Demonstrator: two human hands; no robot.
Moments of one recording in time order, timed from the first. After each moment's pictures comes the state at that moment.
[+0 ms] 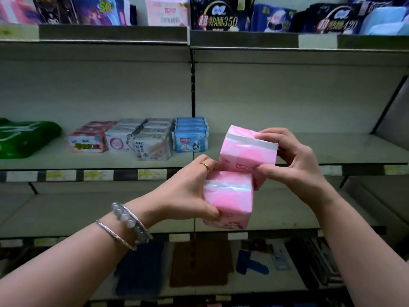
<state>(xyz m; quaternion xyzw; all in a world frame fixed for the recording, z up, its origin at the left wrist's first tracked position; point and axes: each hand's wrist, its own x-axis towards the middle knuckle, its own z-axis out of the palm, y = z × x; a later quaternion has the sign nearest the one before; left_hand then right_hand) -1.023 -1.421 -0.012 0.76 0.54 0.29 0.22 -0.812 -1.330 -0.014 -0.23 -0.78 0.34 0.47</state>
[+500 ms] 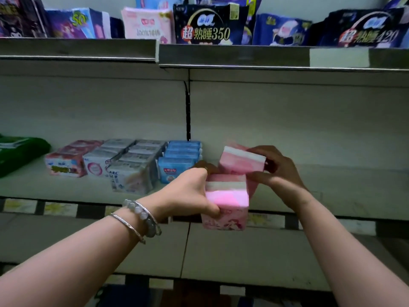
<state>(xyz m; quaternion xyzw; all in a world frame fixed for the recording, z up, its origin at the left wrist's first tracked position) -1.009 -1.258 -0.010 0.69 0.64 0.28 0.19 -0.821 -1.142 -0.027 -0.27 -0.75 0.41 0.45</state>
